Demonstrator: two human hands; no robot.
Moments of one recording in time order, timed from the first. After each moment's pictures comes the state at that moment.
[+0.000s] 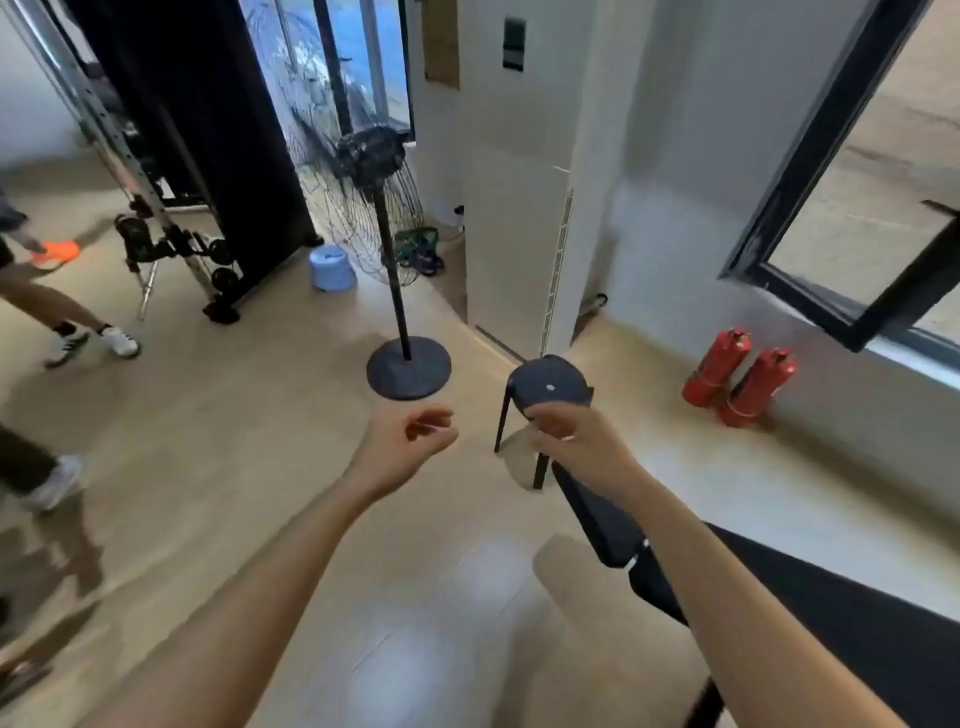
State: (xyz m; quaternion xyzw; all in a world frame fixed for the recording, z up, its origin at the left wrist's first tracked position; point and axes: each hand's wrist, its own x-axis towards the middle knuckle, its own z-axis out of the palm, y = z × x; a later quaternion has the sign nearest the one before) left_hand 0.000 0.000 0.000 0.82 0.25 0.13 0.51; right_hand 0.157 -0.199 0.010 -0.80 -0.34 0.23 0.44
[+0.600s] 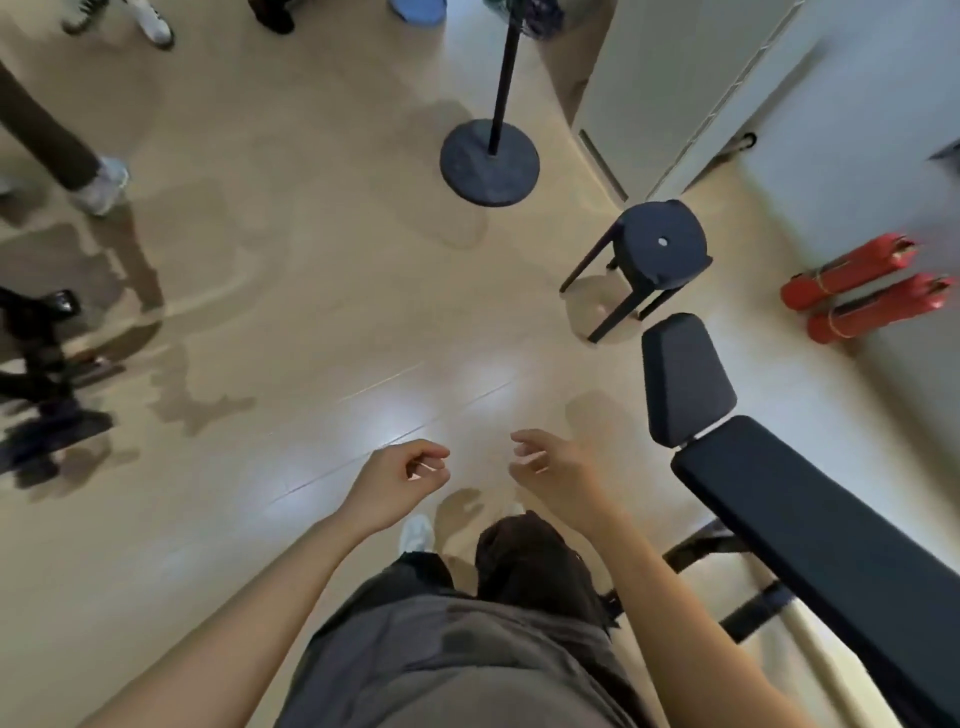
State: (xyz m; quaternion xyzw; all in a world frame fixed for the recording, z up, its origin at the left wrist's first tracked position) left_hand -0.213 0.009 -0.190 0.70 0.41 -0.04 0.59; right_hand -0.010 -0.134 -0.161 -0.81 -0.30 0.45 0.24
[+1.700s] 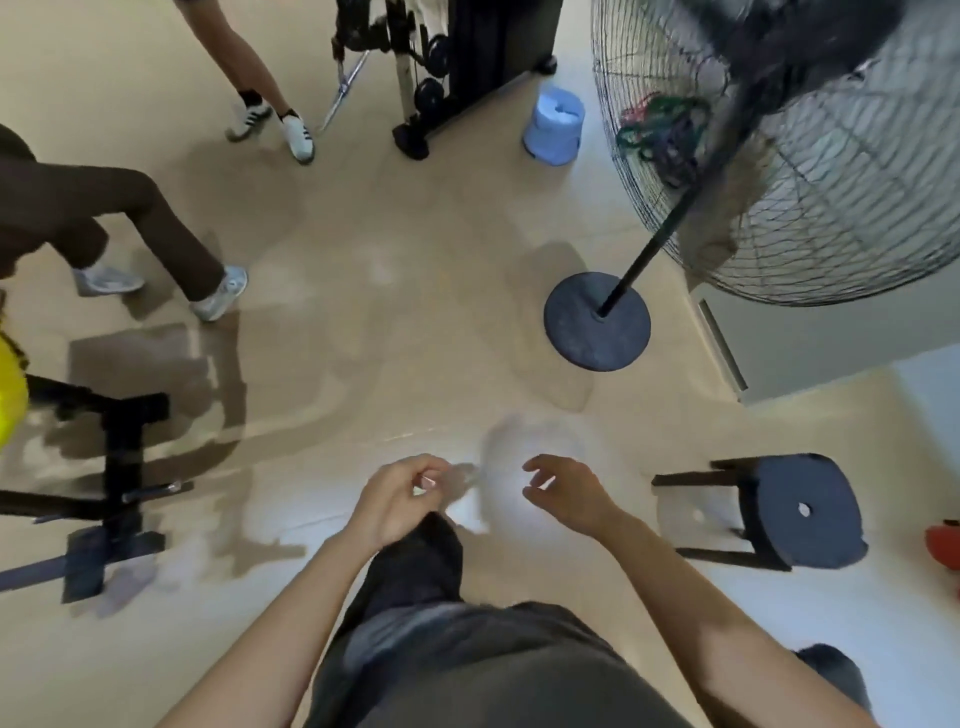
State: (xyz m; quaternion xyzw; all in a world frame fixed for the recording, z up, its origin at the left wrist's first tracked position) left_hand -0.096 0.492 -0.202 0.68 0.51 0.02 0.53; right_hand 0.165 0.398 -0.199 -0.75 -0.45 0.47 0.10
